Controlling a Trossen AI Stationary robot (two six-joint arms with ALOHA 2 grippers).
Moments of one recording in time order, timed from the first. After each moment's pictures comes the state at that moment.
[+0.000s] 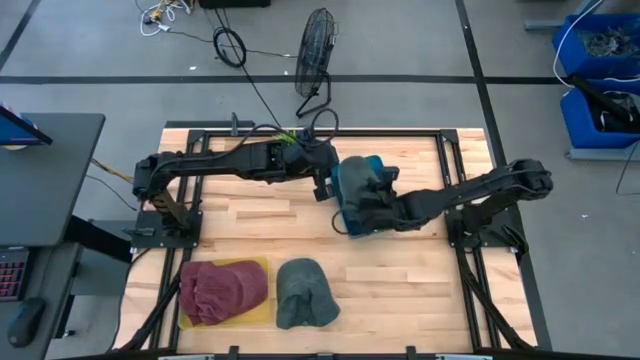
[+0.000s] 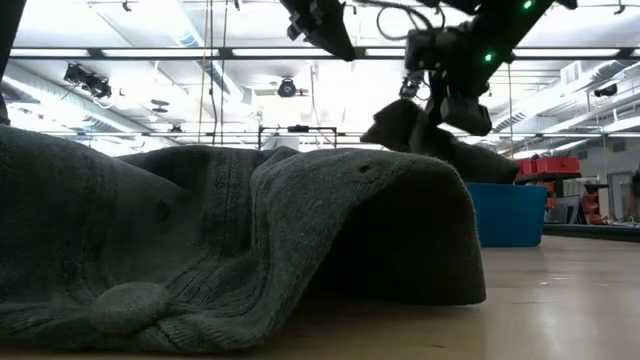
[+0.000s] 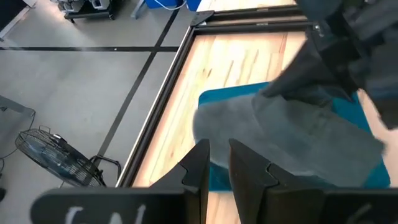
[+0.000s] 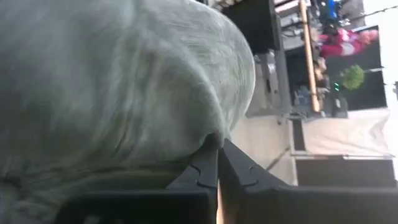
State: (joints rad) left arm 0.09 1.73 1.68 -0.60 -0.41 0.09; right arm 0.17 1.50 0.99 -0.68 0.98 -0.09
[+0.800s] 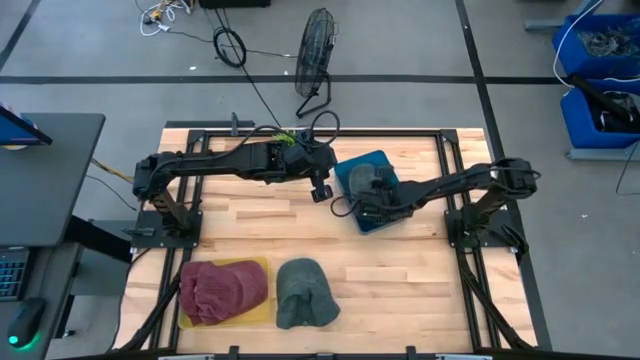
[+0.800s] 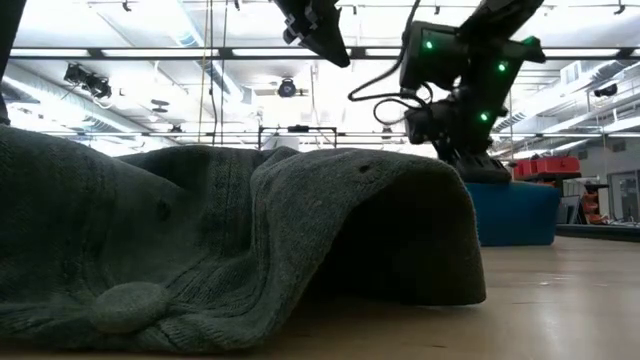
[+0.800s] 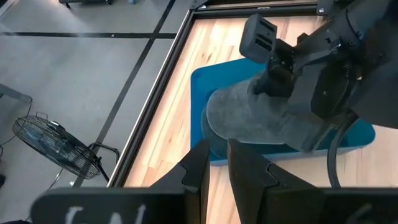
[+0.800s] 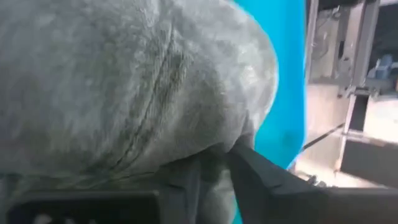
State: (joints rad) left arm 0.09 1.73 1.68 -0.65 -0.41 0.06; right arm -0.02 1.61 0.91 -0.66 0.70 -0.16
